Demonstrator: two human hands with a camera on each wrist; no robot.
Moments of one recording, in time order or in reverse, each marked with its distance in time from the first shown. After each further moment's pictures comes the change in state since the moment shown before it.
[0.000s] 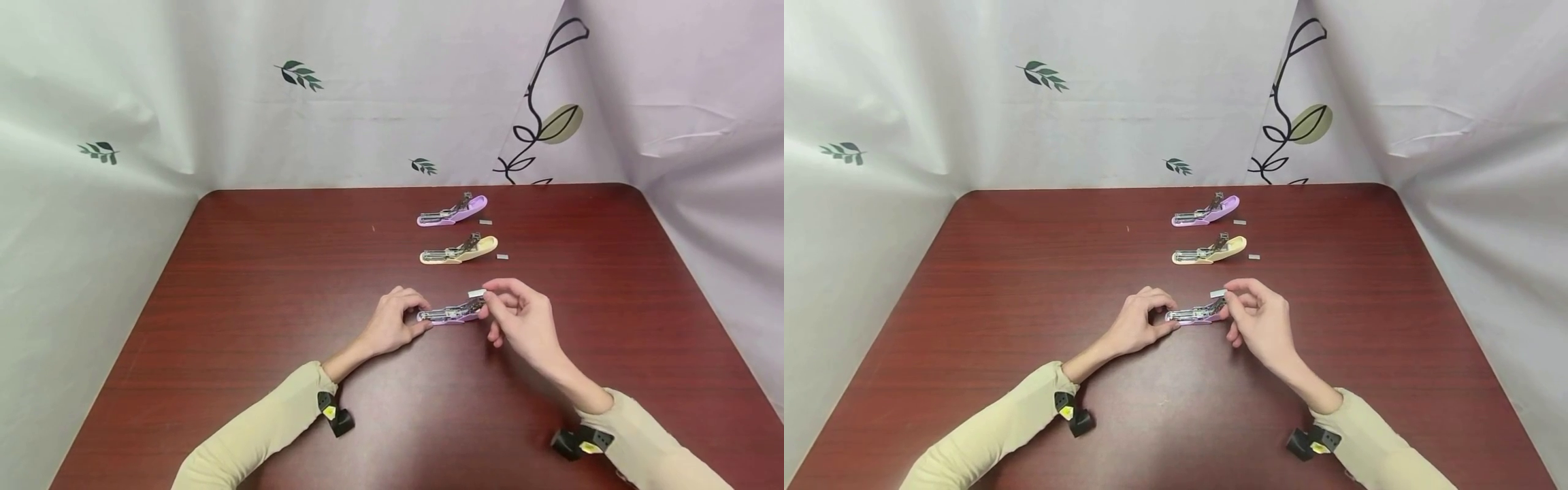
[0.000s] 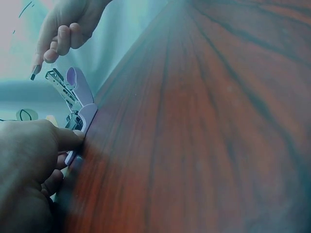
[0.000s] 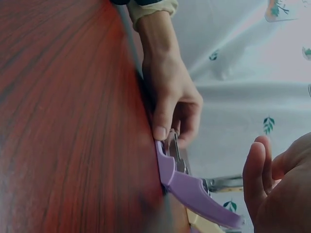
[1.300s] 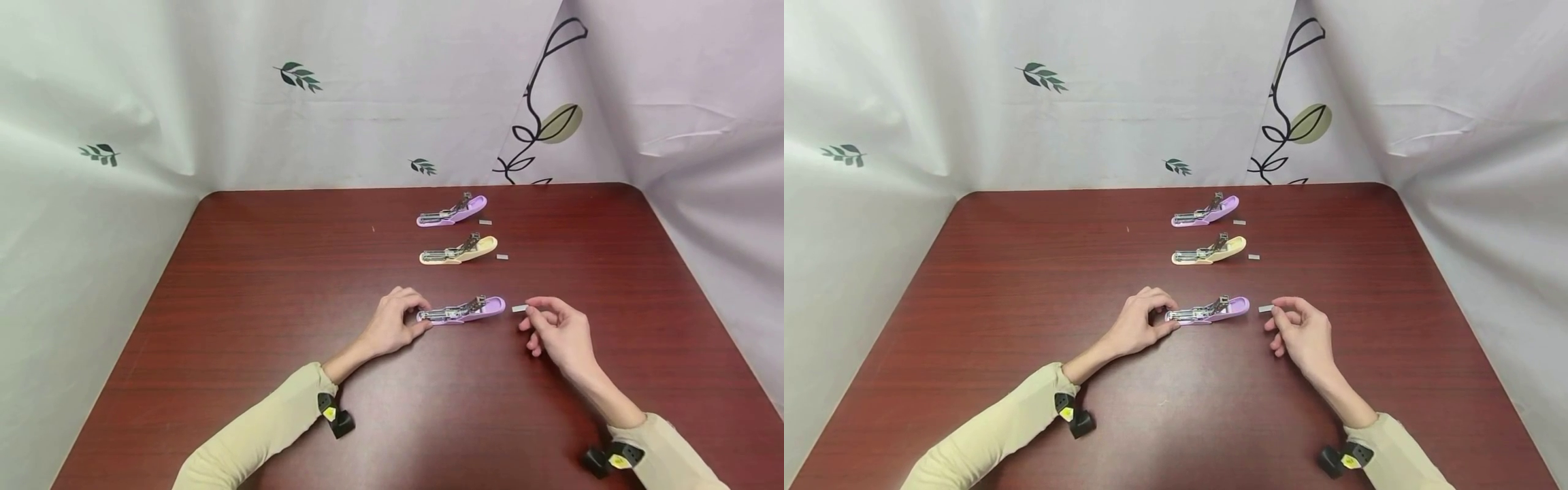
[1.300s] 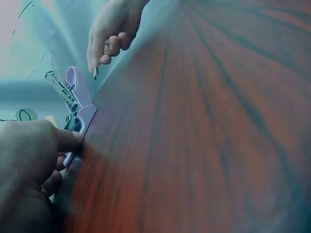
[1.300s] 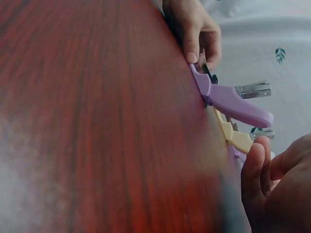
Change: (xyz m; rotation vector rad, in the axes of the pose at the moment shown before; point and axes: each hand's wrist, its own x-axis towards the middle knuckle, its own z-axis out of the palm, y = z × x) left_hand 0.000 0.001 0.002 0.009 -0.004 -0.015; right_hand -0.014 0.049 -0.055 -0.056 0.117 0.228
